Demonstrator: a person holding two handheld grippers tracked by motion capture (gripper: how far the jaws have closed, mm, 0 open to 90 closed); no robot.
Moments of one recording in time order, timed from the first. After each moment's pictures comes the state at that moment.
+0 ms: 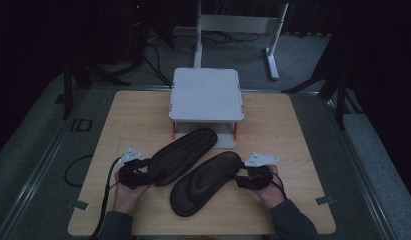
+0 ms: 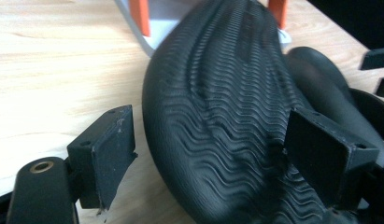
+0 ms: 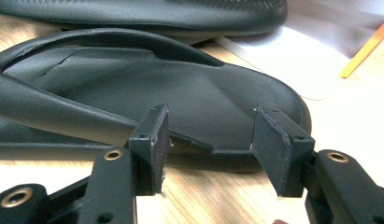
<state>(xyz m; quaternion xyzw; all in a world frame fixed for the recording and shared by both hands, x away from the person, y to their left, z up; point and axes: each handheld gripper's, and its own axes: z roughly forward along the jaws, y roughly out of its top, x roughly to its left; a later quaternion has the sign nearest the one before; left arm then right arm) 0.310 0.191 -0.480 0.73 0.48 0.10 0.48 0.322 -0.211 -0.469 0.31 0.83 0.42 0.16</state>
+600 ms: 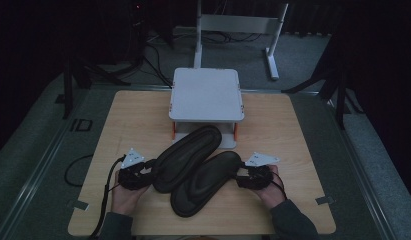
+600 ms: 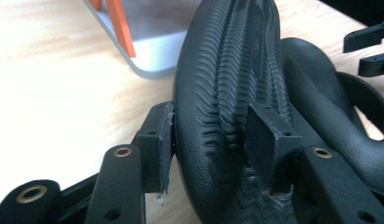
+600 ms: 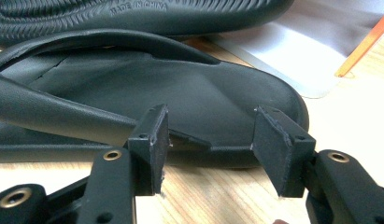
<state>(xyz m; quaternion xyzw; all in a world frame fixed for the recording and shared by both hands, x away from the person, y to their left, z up) 0.292 0.180 -0.453 0.76 0.43 0.18 0.46 0.323 -0.213 -0.469 0.32 0.83 0.42 0.16</state>
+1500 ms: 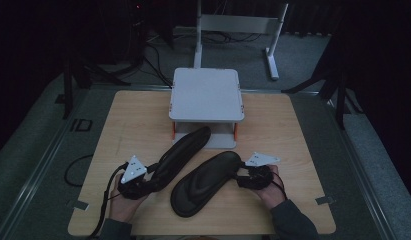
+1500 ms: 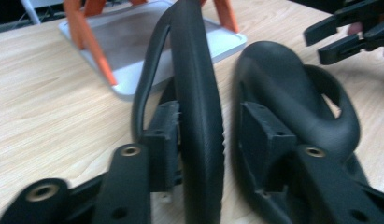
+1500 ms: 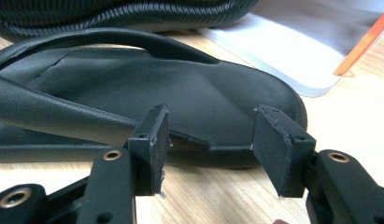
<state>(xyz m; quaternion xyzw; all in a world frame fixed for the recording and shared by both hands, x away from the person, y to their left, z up) 0.266 0.169 -0.446 0.78 0.35 0.20 0.48 0.323 -0.213 -0.470 0.32 0.83 0.42 0.16</state>
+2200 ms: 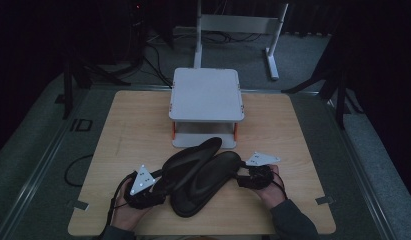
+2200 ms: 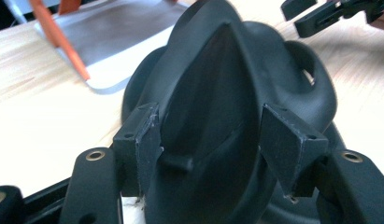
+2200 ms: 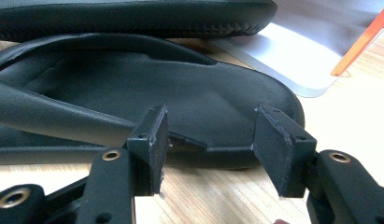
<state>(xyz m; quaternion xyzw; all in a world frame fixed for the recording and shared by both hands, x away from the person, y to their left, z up) 0.246 0.159 -0.459 0.80 0.33 0.21 0.46 0.324 -0.214 -0.470 0.32 0.83 0.42 0.16</state>
